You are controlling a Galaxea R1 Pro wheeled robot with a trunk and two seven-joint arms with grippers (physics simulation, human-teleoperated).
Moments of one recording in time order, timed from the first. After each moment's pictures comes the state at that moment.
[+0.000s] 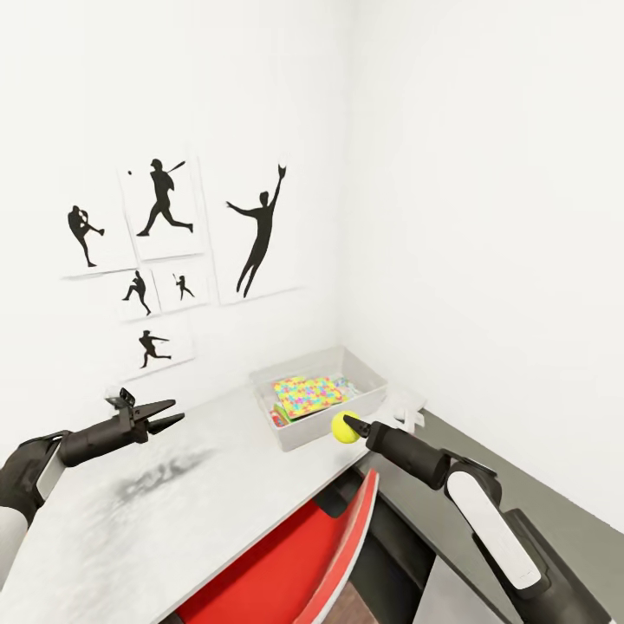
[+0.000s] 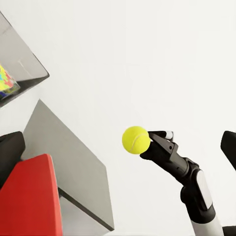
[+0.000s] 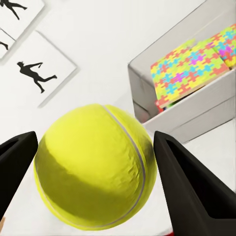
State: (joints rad) left arm -0.77 0.40 0.25 -0.57 0.22 0.78 -1.56; right arm -0.40 -0.21 0.33 -1.51 -1.04 0.54 -0.02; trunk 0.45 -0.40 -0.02
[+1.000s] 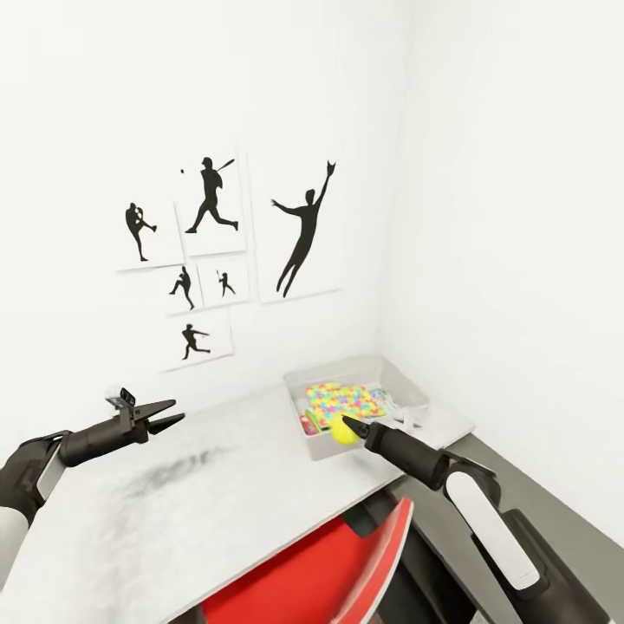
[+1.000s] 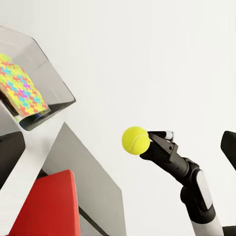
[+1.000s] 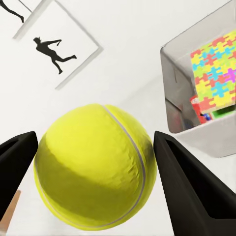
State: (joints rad) left arm -0.77 0.40 0.25 -0.57 0.22 0.78 -1.56; right arm -0.40 -0.21 0.33 -1.51 -1.03 0.54 -0.02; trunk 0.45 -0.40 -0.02
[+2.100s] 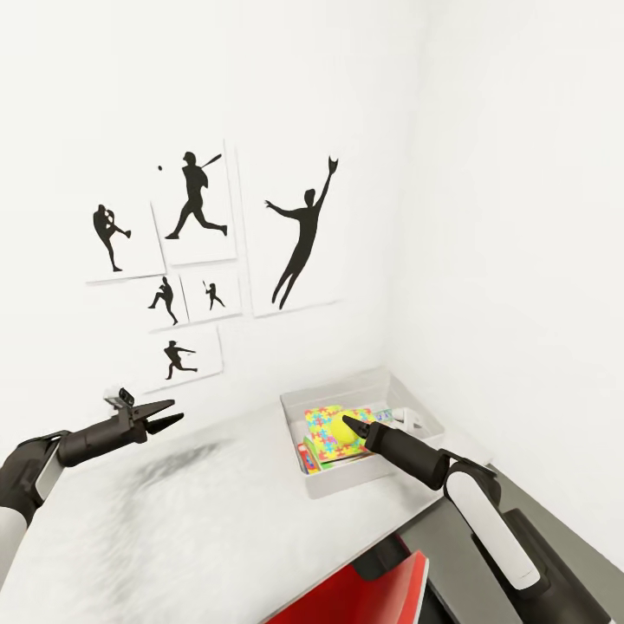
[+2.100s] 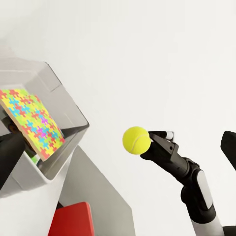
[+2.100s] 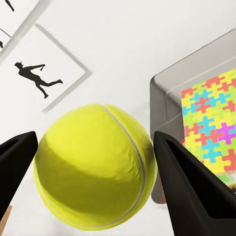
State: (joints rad) left arm -0.77 0.41 0.25 -0.57 0.22 0.78 -1.57; right arm -0.40 -0.21 0.33 -1.51 -1.04 0.54 -0.02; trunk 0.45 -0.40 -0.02
